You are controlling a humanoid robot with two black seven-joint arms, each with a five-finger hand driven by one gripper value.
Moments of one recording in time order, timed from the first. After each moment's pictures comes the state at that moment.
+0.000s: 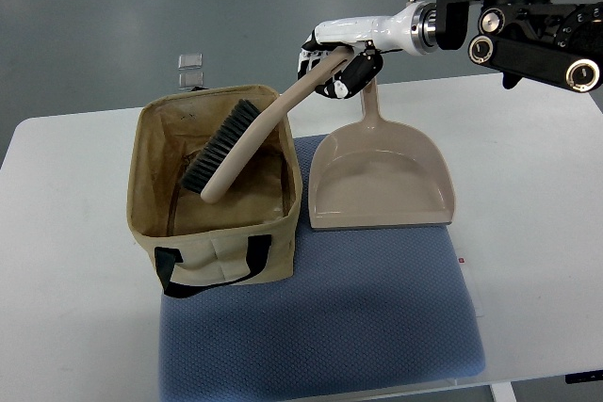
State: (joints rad) left arm 0.02 0.00 -0.13 -0.21 -0.06 0.05 0.11; right arm 1.53 -0.38 -0.16 1.04 -0.91 0.25 0.17
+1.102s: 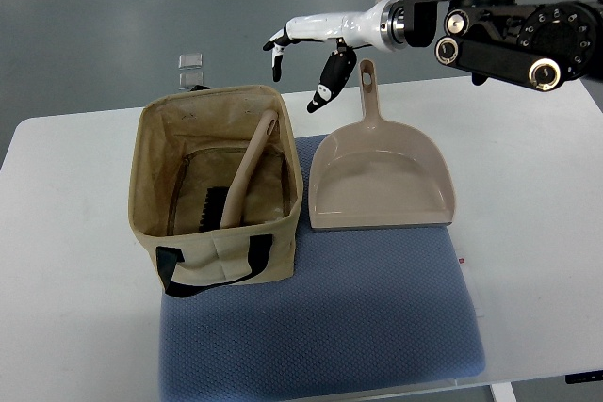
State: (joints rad) left arm 0.02 0.00 -0.13 -0.21 -0.06 0.05 0.11; right arm 1.57 -0.34 -0.15 0.98 -0.90 0.21 0.17
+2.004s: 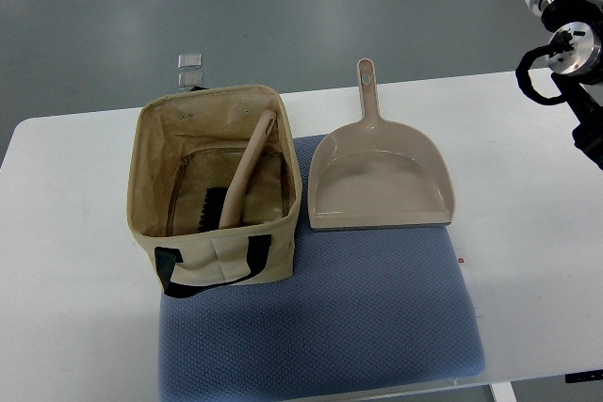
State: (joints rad) left arm 0.03 0.00 -0.13 -0.21 -0.06 0.05 0.11; right arm 0.96 -0.30 1.03 0.74 -0.25 0.04 0.19
